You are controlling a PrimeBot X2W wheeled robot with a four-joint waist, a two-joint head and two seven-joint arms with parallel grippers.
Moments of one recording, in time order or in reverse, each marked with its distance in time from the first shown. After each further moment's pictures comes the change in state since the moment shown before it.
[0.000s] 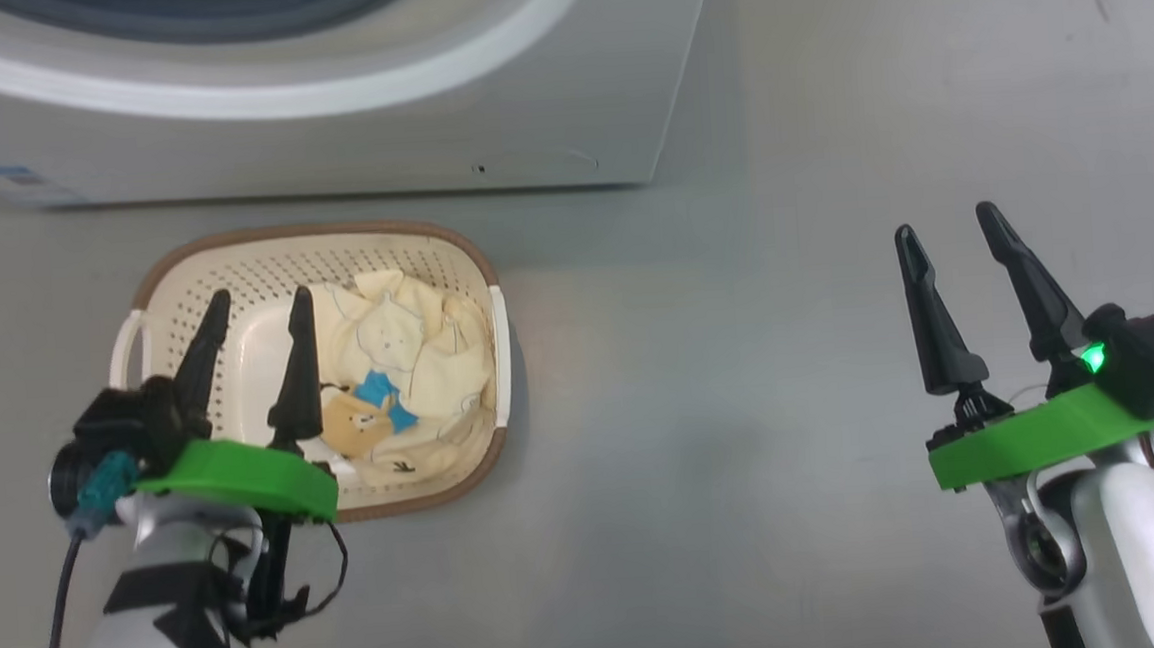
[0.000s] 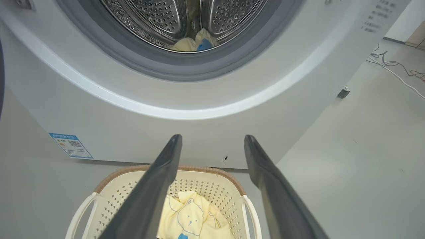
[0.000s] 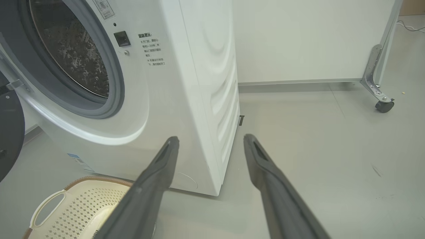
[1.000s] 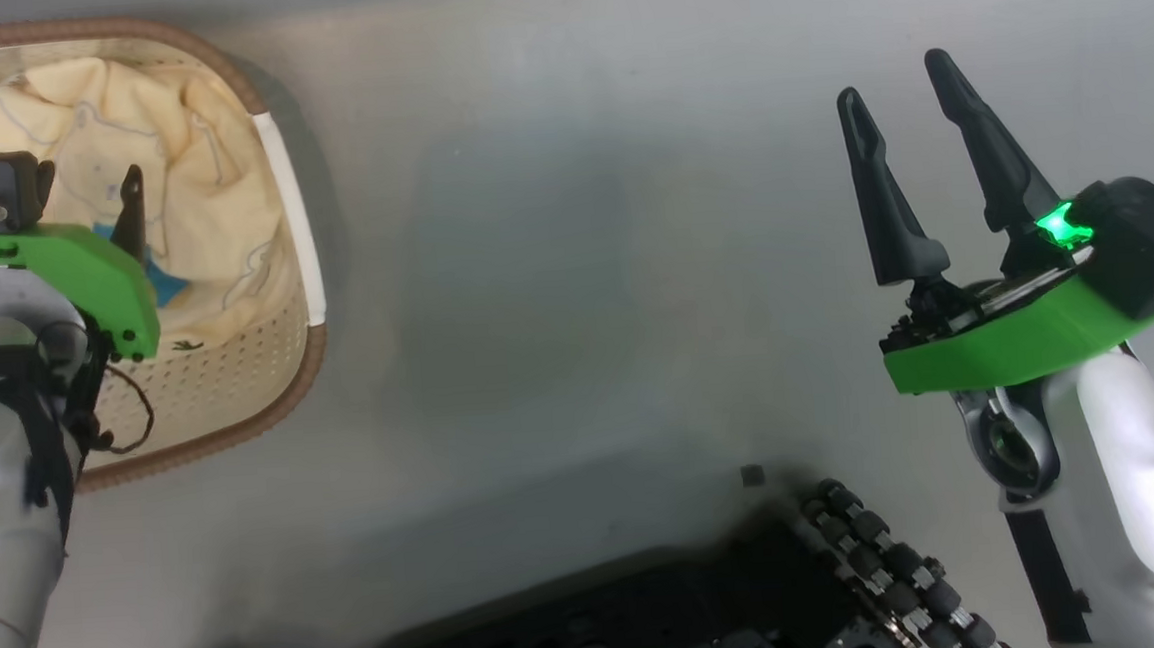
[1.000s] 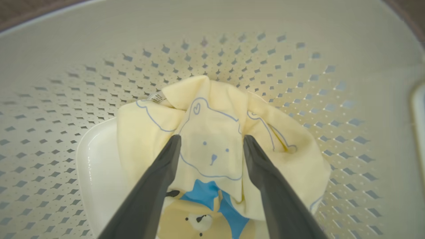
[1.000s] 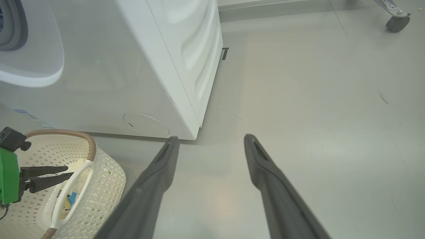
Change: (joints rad) left arm -0.599 0.135 -0.245 0.715 -0.032 -0.042 0.101; right arm -0.188 0.000 0.092 -0.054 0.044 0.000 0.000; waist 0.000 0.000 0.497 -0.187
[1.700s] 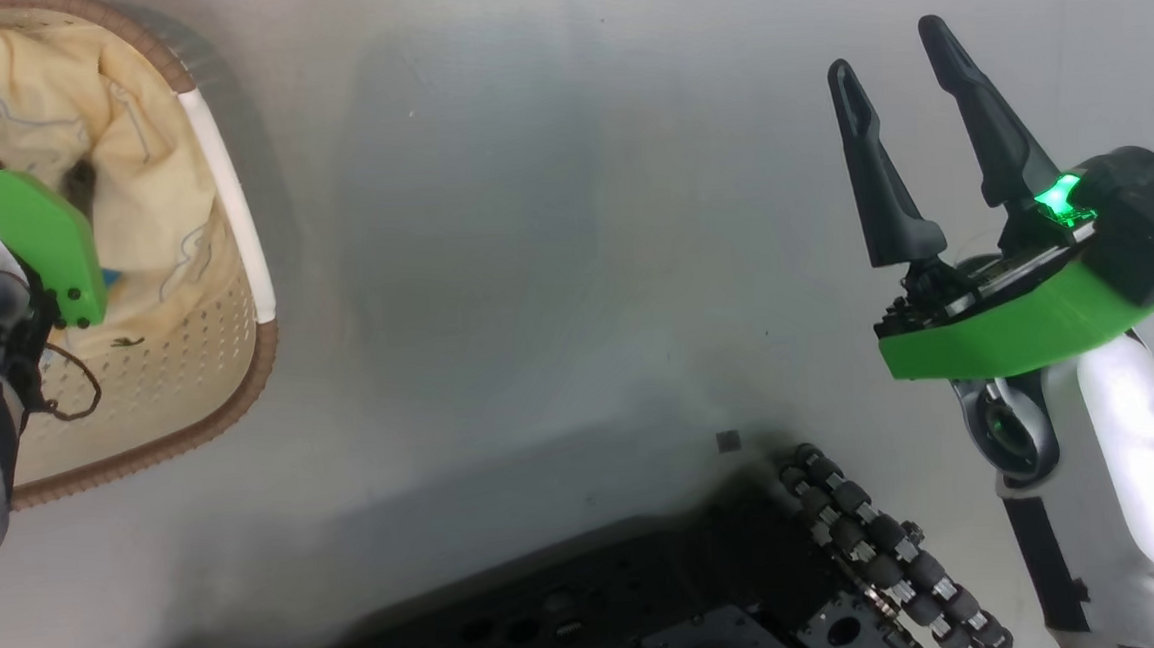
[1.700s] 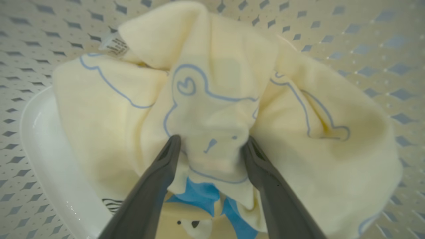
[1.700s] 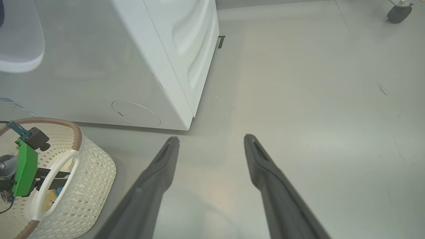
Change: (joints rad) left arm -0.141 0.063 -0.202 0.097 -0.188 0.000 0.209; right arm -0.037 0.000 0.020 -0.033 0.003 0.000 0.000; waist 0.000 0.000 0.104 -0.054
